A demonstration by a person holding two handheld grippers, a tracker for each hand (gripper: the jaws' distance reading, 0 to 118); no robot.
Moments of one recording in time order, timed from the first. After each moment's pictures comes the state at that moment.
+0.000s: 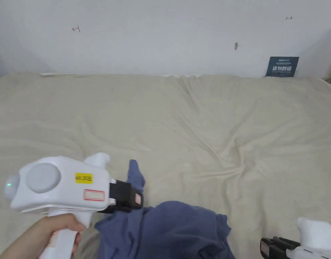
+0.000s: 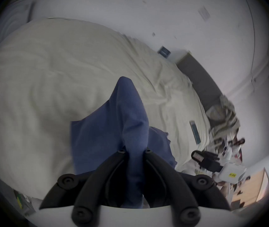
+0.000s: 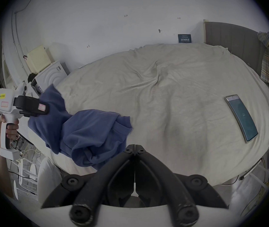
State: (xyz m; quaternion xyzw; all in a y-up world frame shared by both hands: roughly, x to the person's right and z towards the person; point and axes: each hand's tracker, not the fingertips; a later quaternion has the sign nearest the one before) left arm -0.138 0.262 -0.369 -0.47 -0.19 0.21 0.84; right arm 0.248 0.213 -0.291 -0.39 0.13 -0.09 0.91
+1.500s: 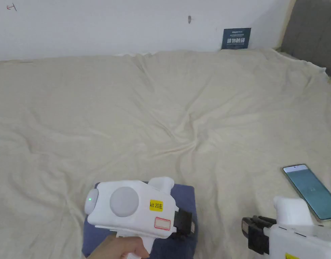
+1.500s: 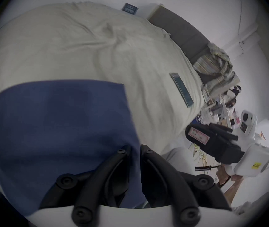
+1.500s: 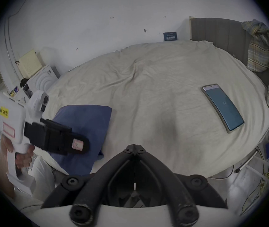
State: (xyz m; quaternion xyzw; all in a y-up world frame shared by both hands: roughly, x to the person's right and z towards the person) left arm 0.046 0.184 -0.363 -0.54 -0.31 0.12 0.77; right arm 0.303 0.198 -0.270 -0.39 0.09 -0.10 0.91
